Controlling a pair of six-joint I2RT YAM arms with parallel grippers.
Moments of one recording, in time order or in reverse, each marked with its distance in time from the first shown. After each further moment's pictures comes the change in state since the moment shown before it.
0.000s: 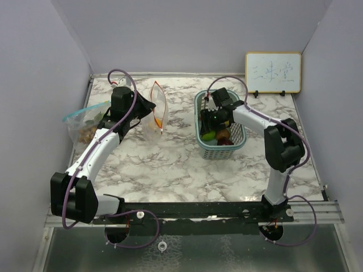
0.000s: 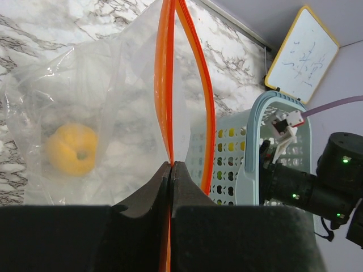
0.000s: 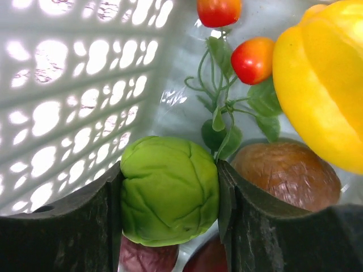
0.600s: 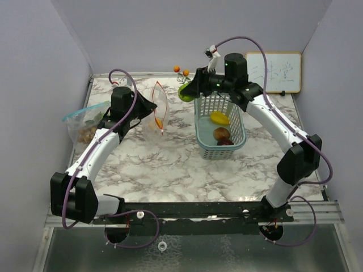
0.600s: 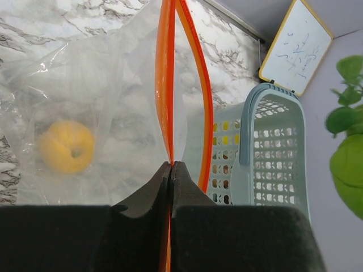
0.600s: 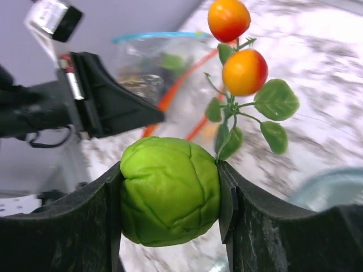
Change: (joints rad) left arm 0.000 0.001 0.000 0.001 0.031 0.000; right arm 0.018 -0.219 0.333 0.150 -0.318 0.109
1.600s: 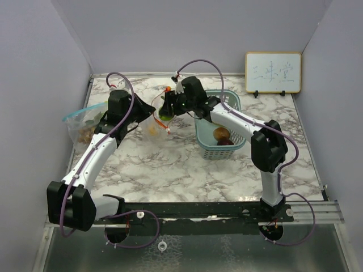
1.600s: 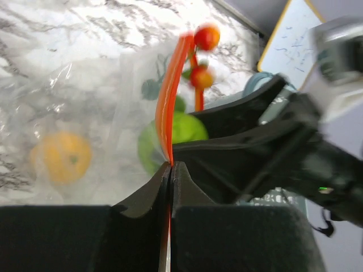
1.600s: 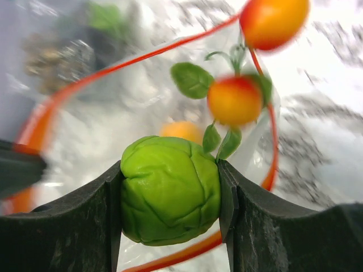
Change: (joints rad) left arm 0.014 -0.072 -0.049 -0.046 0.015 -0.003; right arm 0.233 0.314 0.015 0.201 0.253 0.109
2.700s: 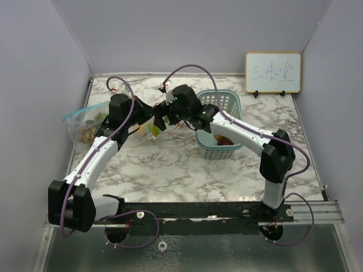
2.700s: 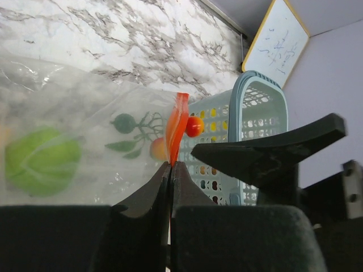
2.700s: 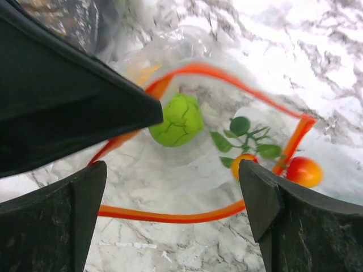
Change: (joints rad) left arm -0.006 -0.008 -0.056 0.117 0.034 -0.070; right arm 0.151 -0.127 -0.080 -0.146 0.258 -0.278
